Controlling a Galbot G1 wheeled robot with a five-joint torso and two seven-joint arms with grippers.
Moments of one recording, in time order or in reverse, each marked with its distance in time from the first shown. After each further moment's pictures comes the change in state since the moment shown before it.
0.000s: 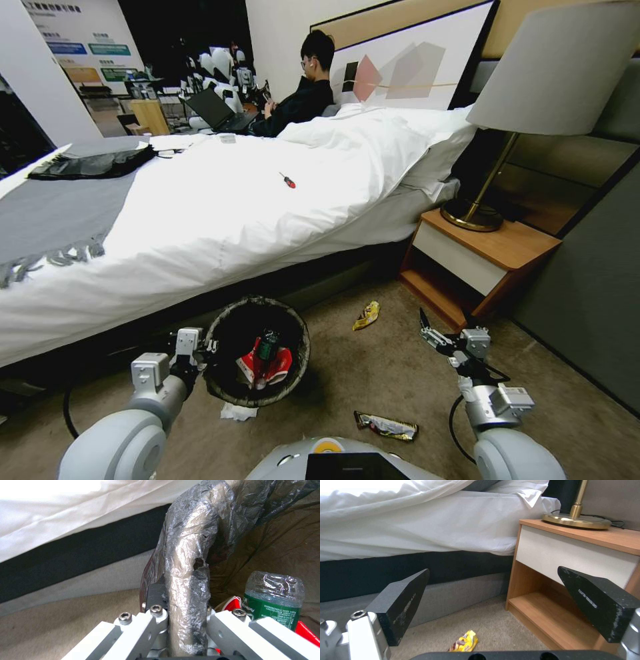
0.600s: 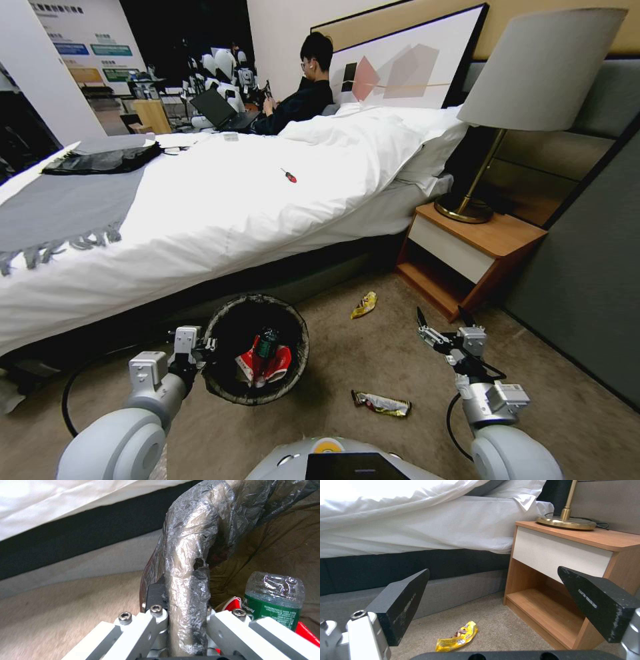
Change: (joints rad) left arm 0.007 -0.008 -0.006 0.000 -0.001 0.001 -0.002; right arm -0.007 -0.004 0.001 0.015 -0.001 0.009 0.001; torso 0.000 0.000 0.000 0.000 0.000
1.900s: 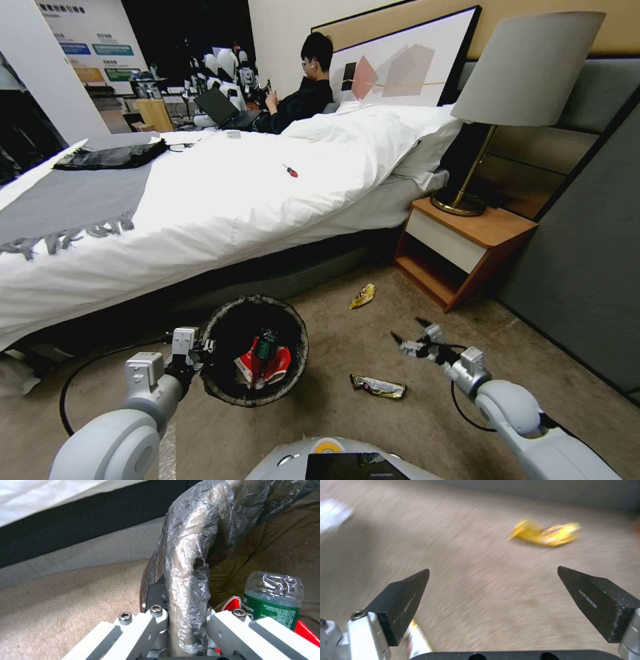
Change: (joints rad) left arm 0.033 0.049 -0.012 0.000 -0.069 -0.005 -0.029; right arm 0.413 -0.600 -0.329 -0.654 0.200 -0.086 -0.484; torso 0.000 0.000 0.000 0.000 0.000
